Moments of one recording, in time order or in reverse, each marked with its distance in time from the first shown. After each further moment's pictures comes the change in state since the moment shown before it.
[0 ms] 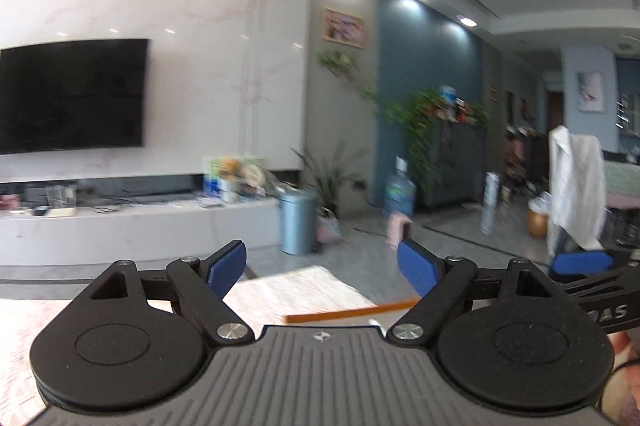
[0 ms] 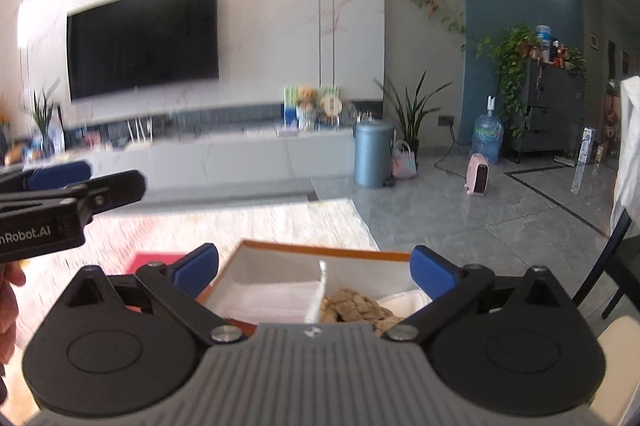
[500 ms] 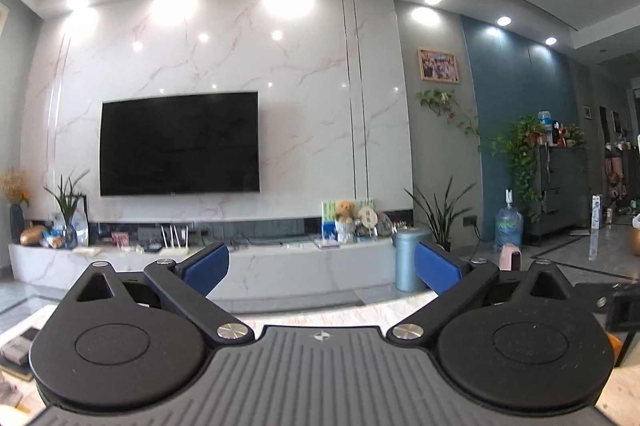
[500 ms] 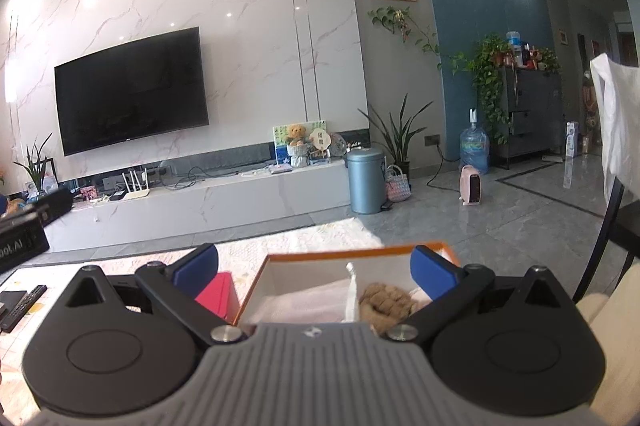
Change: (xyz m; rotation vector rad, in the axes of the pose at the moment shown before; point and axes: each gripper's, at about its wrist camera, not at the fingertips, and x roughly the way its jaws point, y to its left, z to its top) left arm -0.045 0.009 -0.031 0.049 -0.127 0.321; right arm -0.032 0.051 -0.060 0.080 -0.090 -0.025
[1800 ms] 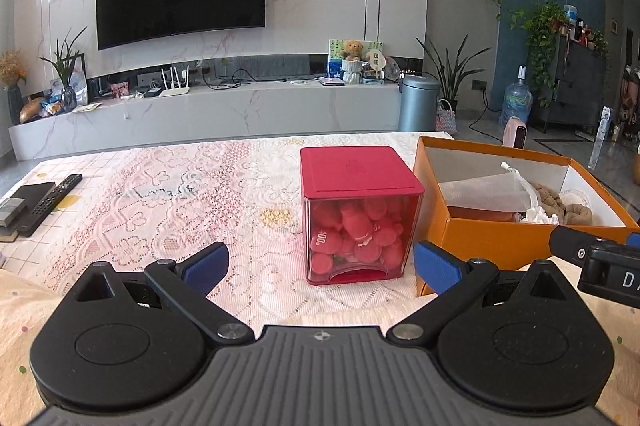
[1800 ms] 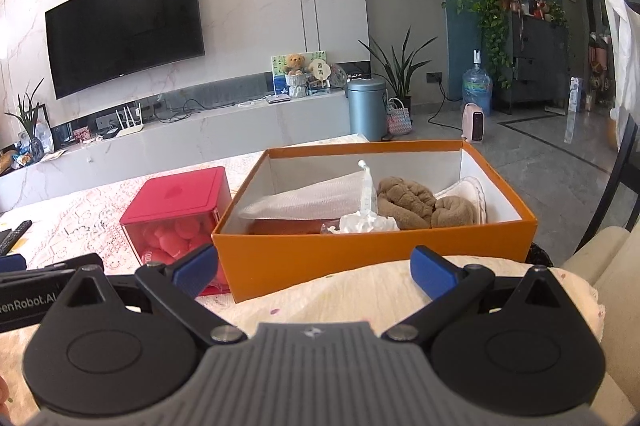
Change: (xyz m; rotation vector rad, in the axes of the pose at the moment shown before) left arm 0.012 0.023 -0.078 -0.063 0.483 0.019; right arm 0.048 0.010 -0.068 -0.021 0.184 -0.023
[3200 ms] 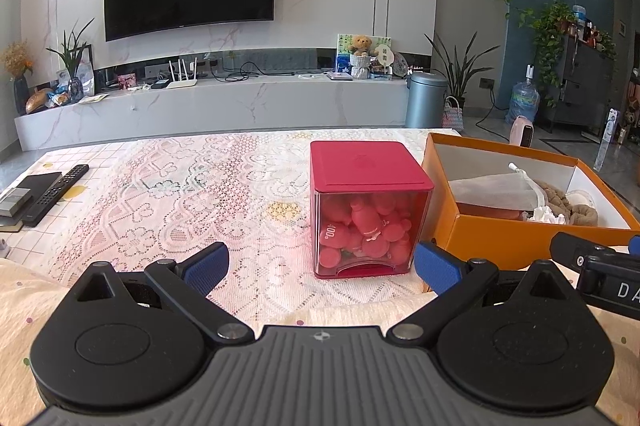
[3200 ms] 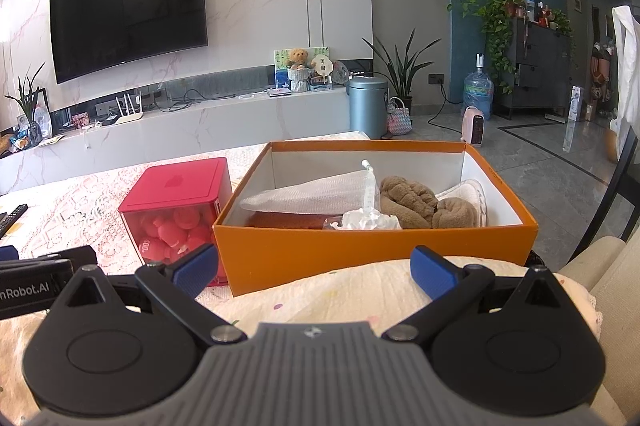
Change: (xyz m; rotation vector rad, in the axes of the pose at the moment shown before) left arm 0.000 0.003 -0.001 -0.020 0.017 0.018; right arm 0.002 0.005 0.000 -0.036 0.011 -0.008
